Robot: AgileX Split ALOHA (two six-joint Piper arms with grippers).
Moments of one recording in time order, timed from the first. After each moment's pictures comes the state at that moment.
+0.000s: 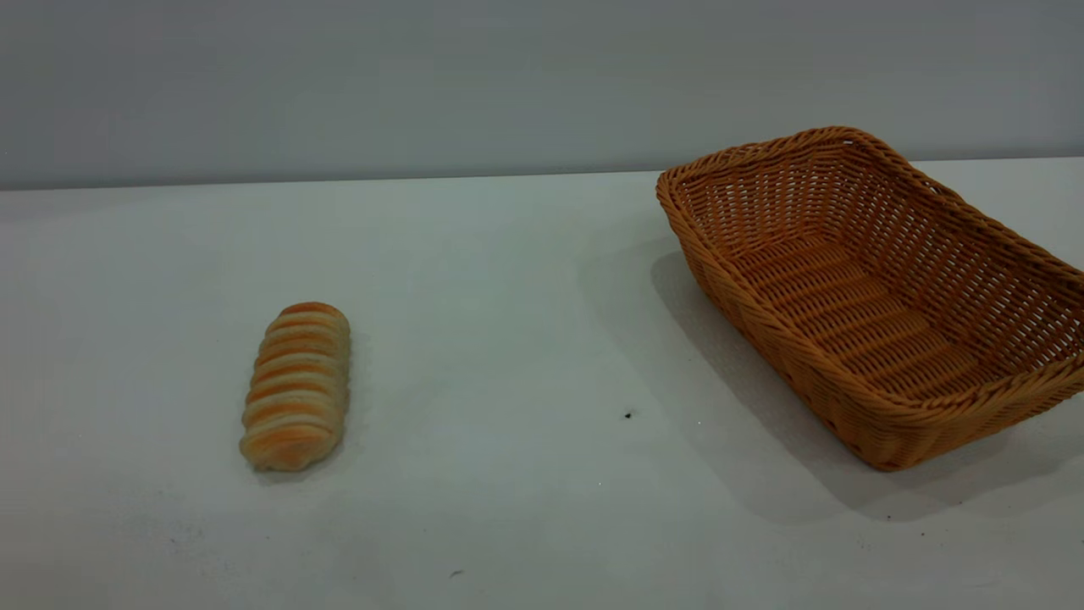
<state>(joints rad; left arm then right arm) 0.00 -0.02 -0.49 -0.10 1.15 0.27 -0.04 -0.02 -0.48 0.24 1.16 -0.29</state>
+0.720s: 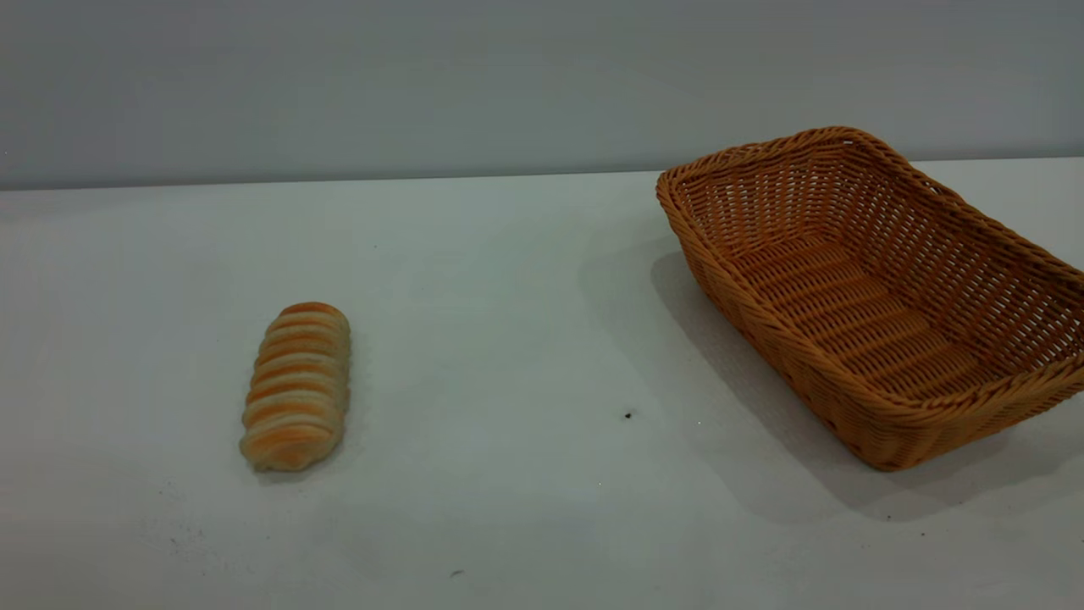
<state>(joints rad) 0.00 0.04 -0.50 -0.11 1.07 0.08 -0.04 -0.01 -0.48 0.24 1.12 -0.17</state>
